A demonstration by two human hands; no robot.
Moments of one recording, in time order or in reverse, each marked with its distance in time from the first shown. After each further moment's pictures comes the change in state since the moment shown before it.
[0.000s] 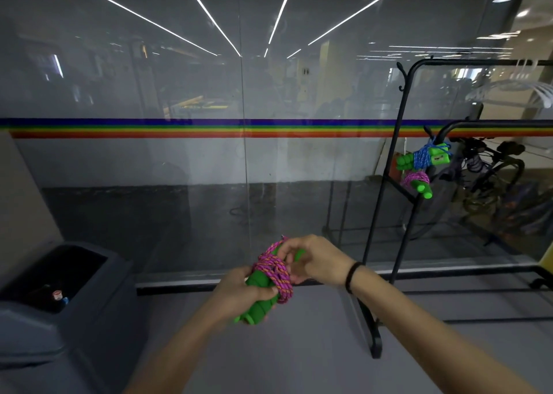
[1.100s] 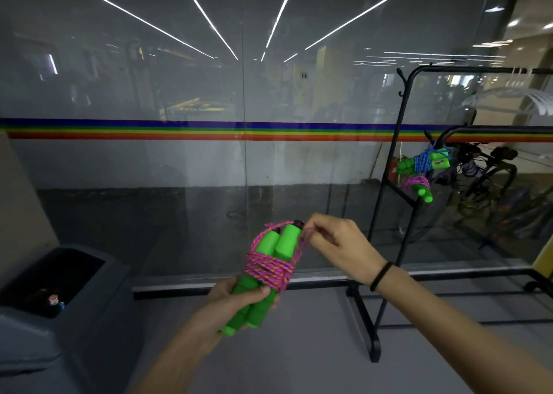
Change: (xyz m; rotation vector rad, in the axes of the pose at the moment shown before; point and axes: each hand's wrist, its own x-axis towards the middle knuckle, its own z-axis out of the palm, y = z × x) left_hand -0.020 -0.012 -0.025 -0.292 -0.075 0.050; right_hand -0.012 -0.016 -0.016 -0.353 0.465 -0.336
